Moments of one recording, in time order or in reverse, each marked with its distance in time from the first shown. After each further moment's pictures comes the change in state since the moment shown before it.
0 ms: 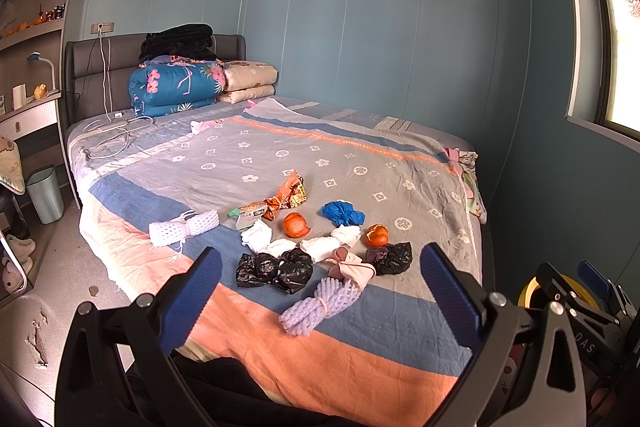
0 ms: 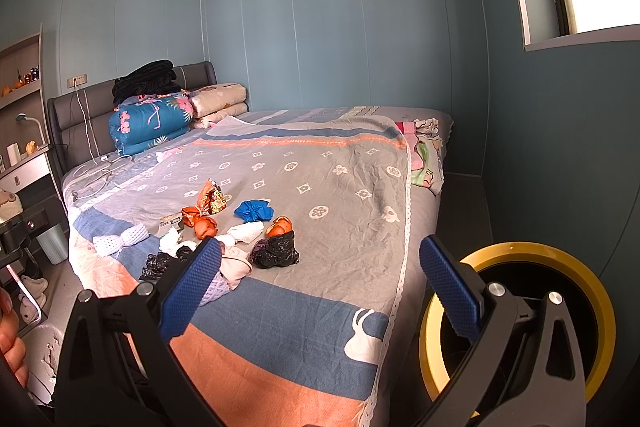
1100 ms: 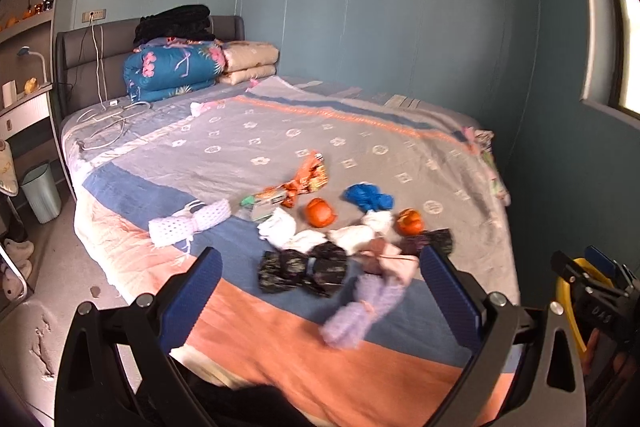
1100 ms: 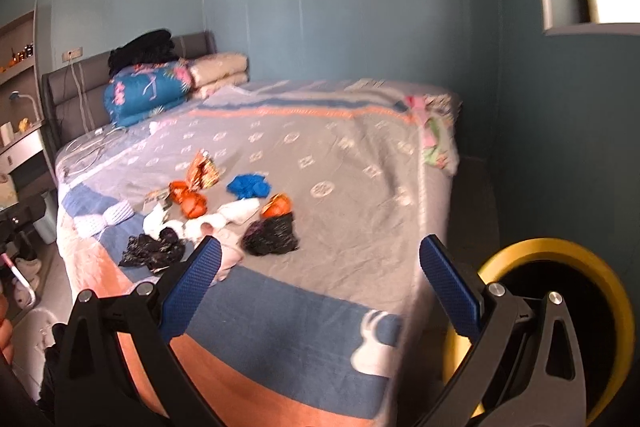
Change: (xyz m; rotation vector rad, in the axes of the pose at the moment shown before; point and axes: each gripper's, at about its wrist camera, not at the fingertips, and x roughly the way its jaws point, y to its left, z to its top) left arm 0.078 0.053 -0.002 0.025 0.091 0.003; right arm 0.084 0.019 -0.008 -0.021 0.141 0.026
